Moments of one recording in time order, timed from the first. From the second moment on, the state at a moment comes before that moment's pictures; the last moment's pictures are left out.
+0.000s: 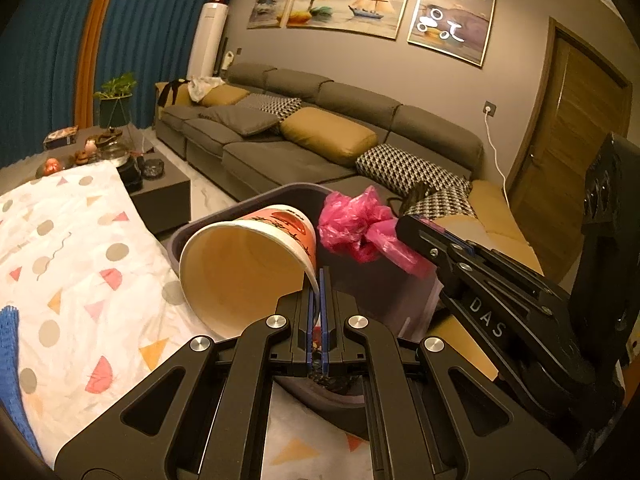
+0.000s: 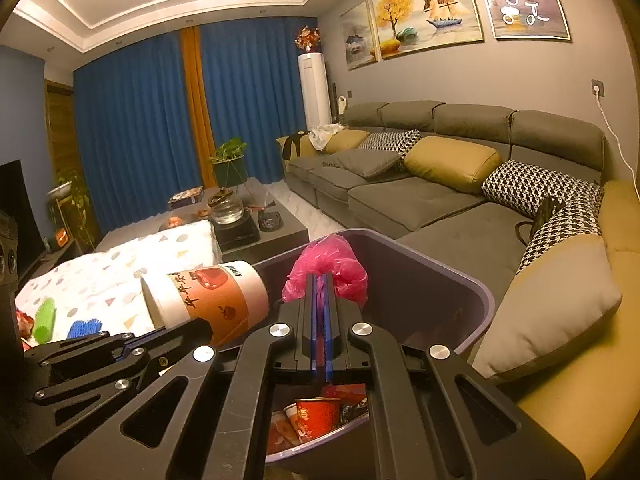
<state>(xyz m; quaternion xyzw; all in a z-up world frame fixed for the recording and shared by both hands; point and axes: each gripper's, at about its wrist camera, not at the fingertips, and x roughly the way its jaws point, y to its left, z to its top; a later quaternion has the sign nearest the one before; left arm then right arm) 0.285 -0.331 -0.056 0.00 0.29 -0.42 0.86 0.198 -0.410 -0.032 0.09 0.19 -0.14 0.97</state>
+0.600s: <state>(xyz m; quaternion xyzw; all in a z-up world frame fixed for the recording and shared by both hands) 0.264 -0.285 -0.051 0.02 0.26 -0.34 0.90 0.172 -0.414 -0.029 0.10 0.18 -0.17 0.96</state>
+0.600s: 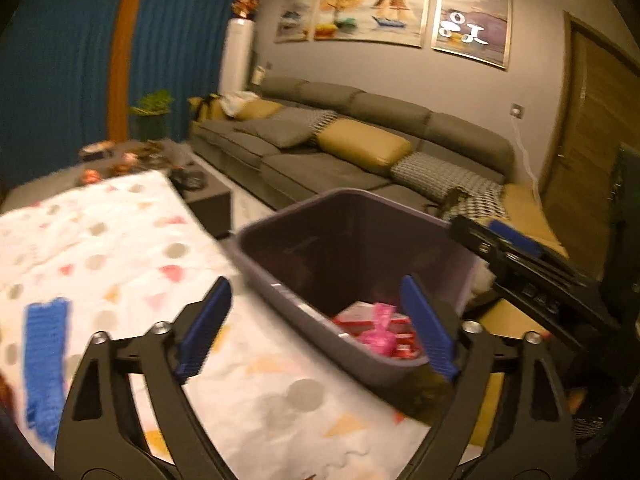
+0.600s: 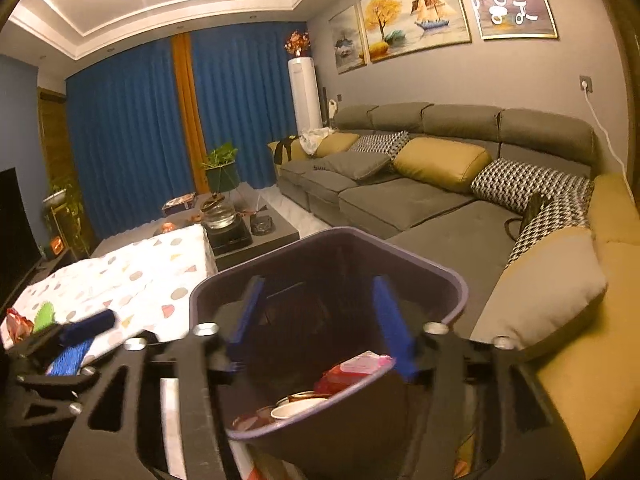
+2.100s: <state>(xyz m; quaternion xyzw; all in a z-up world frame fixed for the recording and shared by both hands) 0.259 0.007 -0.086 -0.03 0.32 -0.05 0.95 0.178 -0.162 -0.043 0.00 0.23 0.02 0.97</state>
